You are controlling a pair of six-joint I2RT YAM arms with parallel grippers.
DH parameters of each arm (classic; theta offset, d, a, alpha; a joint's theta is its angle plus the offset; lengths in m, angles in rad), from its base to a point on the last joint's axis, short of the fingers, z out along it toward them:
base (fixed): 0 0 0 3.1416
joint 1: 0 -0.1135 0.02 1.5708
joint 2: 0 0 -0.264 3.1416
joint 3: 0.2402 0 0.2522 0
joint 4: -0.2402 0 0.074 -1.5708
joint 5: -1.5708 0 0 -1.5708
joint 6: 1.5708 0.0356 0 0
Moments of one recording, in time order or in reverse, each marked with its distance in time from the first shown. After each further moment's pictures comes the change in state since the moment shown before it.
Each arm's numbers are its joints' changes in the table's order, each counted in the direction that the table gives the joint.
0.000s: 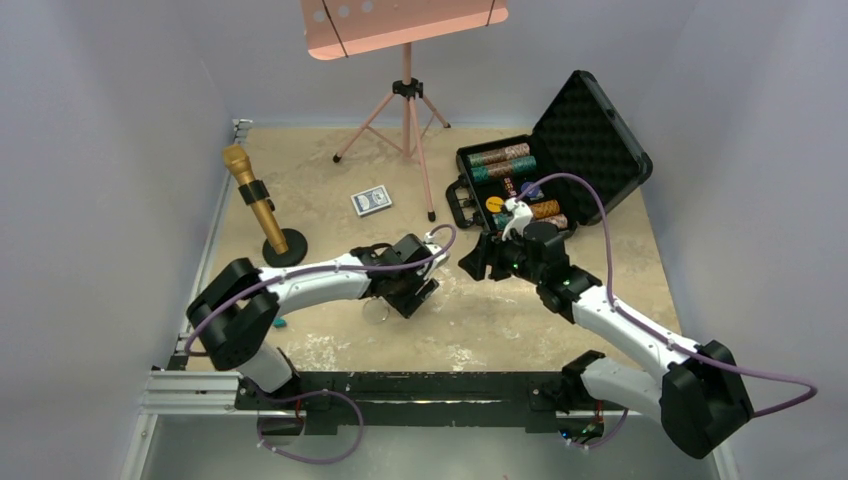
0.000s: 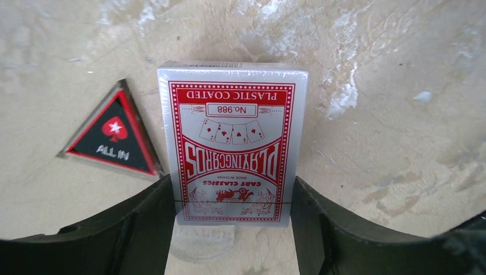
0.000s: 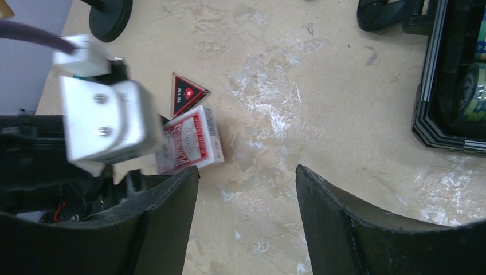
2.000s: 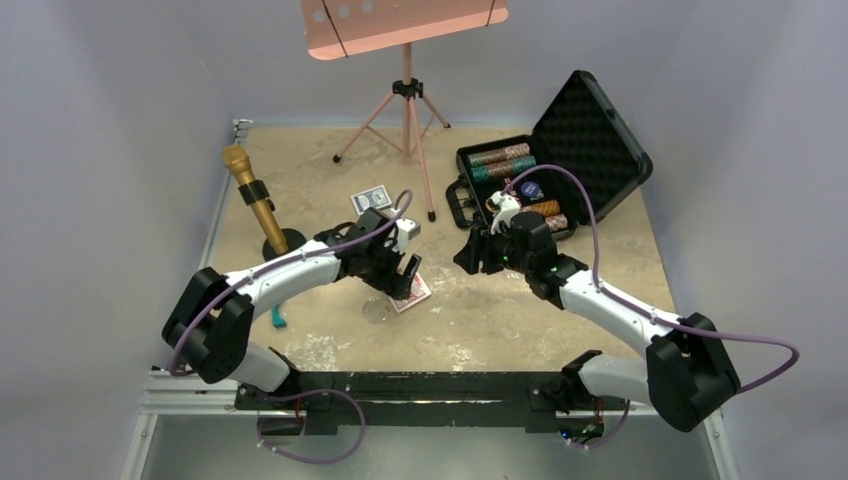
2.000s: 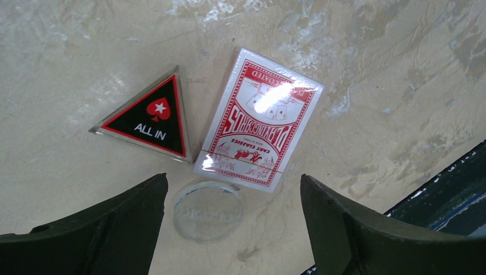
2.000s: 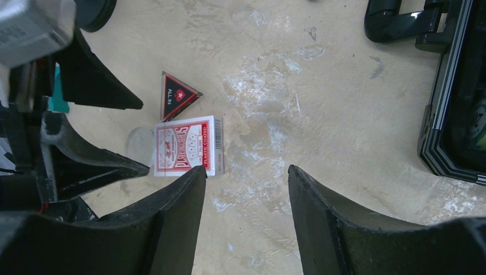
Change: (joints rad) left arm -0.251 -0.167 -0.032 -0.023 -0.243 -0.072; right arm -0.006 0.145 0.084 -0.004 0.006 -0.042
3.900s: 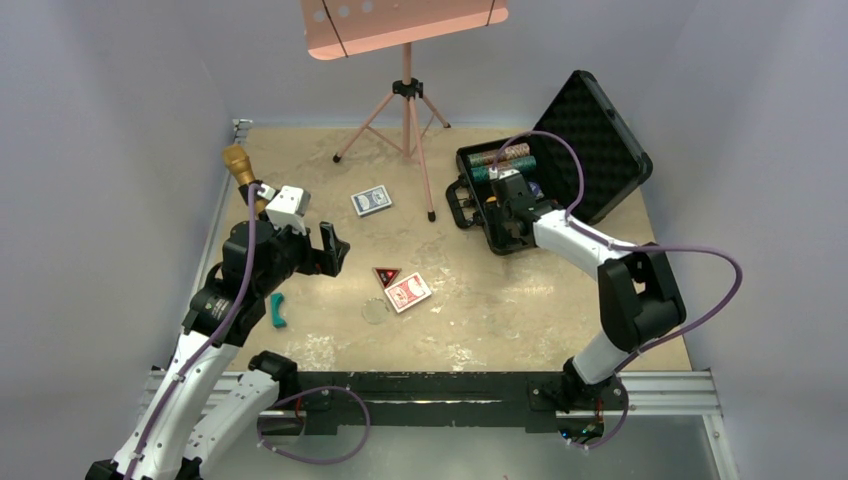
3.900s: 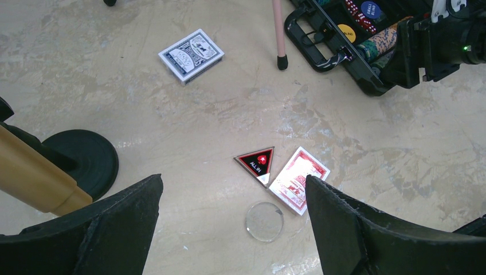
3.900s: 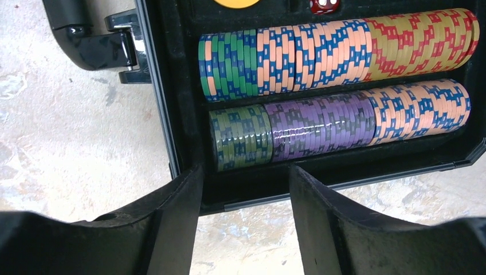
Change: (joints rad) left arm -0.291 -0.781 -0.045 -0.084 0.110 -0.025; right arm 0.112 0.417 0.415 -0.447 -0.529 -0.265
